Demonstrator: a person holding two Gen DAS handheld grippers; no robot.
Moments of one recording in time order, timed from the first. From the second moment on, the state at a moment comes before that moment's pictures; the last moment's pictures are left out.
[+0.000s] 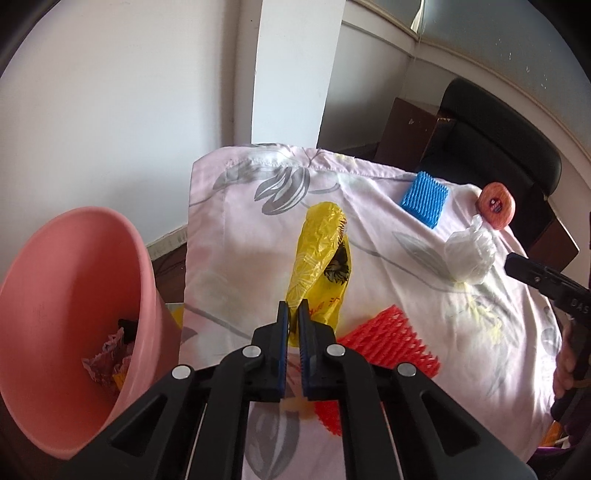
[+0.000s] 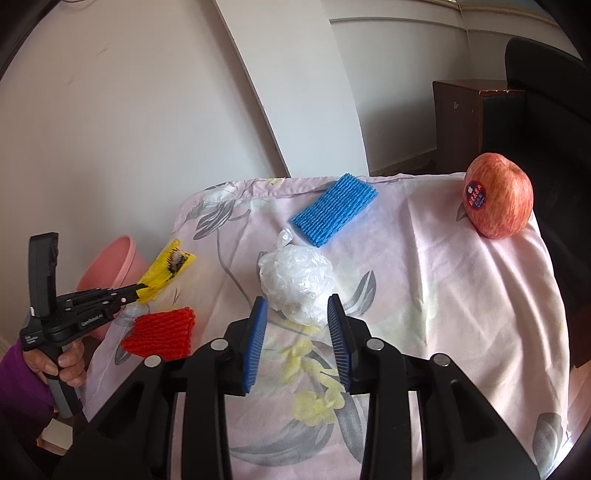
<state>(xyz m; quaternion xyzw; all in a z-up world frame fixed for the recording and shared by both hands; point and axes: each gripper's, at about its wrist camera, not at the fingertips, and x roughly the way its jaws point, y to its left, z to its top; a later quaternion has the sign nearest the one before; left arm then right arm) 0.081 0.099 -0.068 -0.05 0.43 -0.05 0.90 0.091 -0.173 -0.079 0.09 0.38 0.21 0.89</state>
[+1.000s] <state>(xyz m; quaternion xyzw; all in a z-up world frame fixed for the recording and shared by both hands) 0.045 0.106 -0.037 -0.09 0.38 -0.03 0.92 0.106 -0.155 -0.080 0.07 0.37 0.21 0.90</state>
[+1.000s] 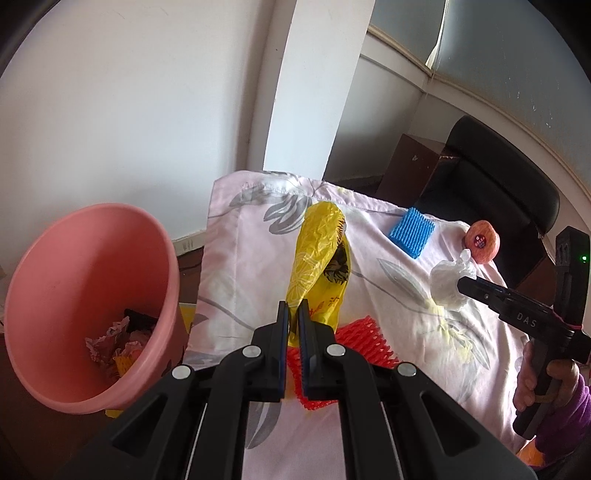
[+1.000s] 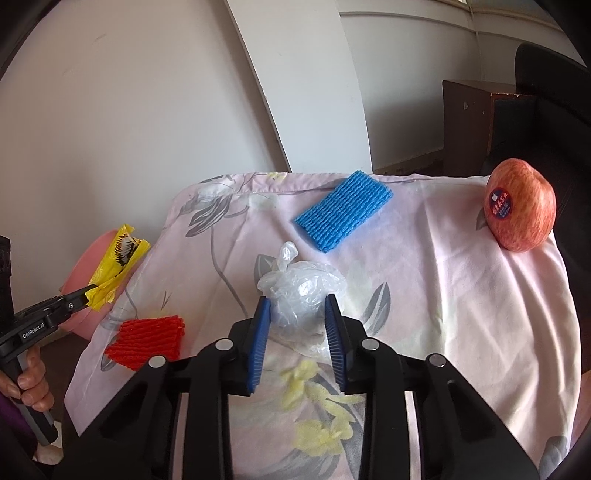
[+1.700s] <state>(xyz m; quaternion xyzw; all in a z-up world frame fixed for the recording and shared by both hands) -0.011 0.171 -0.007 -0.12 0.32 0.11 0.93 0.082 -0.041 -0.018 0.04 0.33 0.36 0.87</state>
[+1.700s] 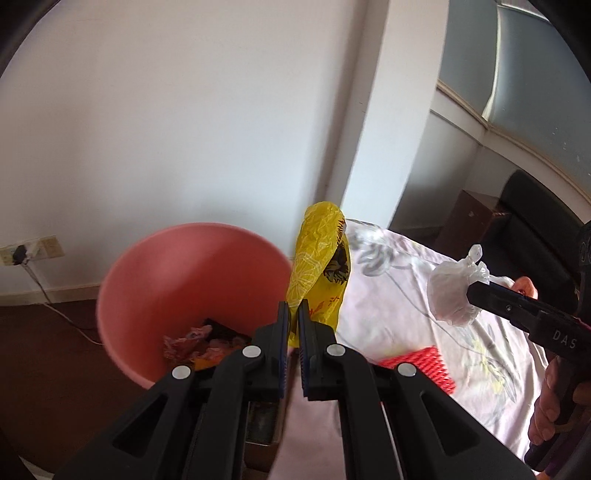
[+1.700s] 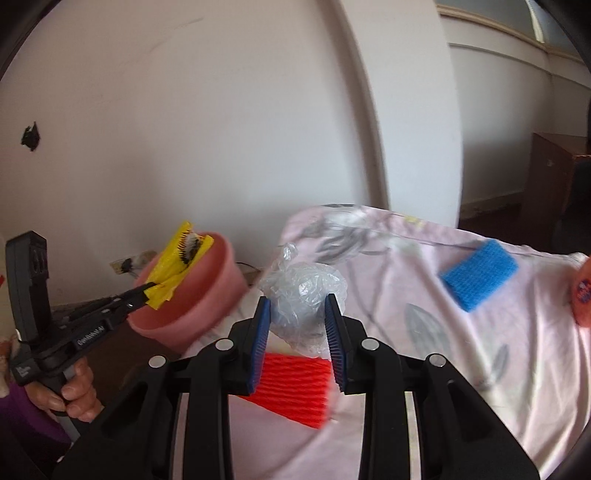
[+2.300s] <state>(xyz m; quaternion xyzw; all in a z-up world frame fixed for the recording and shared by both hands) -0.038 0.238 -0.022 -0.15 0.32 0.20 0.91 0.077 0.096 -0.024 0.00 0.34 0.46 0.82</state>
